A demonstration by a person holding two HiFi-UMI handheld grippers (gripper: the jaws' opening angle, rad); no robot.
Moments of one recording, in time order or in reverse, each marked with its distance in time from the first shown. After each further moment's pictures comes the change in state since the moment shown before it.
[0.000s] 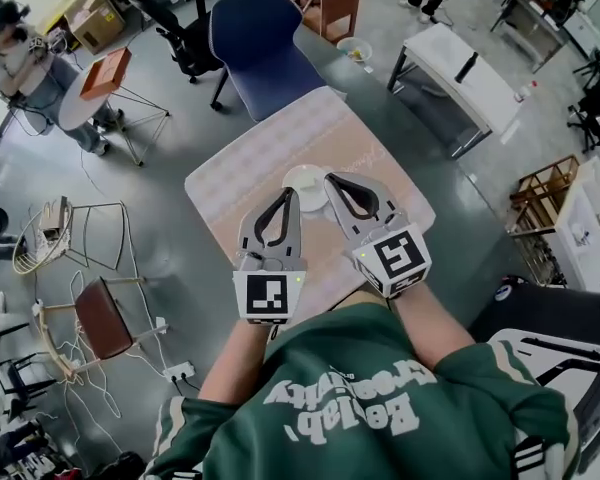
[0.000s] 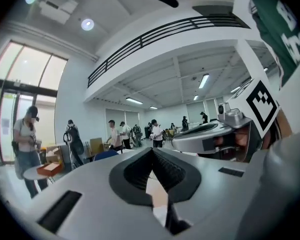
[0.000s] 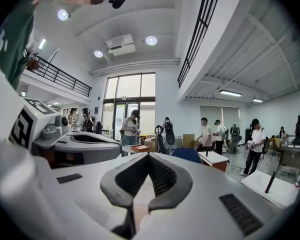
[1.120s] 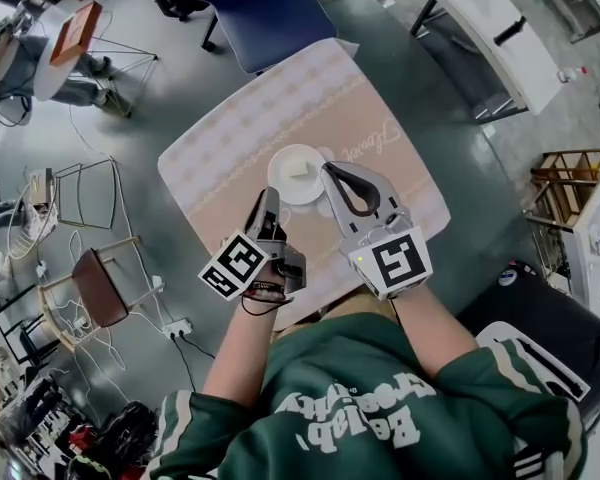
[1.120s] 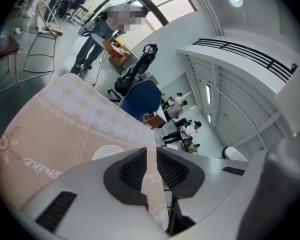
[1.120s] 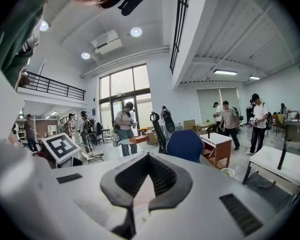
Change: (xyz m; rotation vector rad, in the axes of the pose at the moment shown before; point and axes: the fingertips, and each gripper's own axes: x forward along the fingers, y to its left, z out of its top) left arm 0.088 0.033 -0.222 -1.252 0.318 0.294; right arm 0.070 -0.082 -0.098 0.172 0.091 0.043
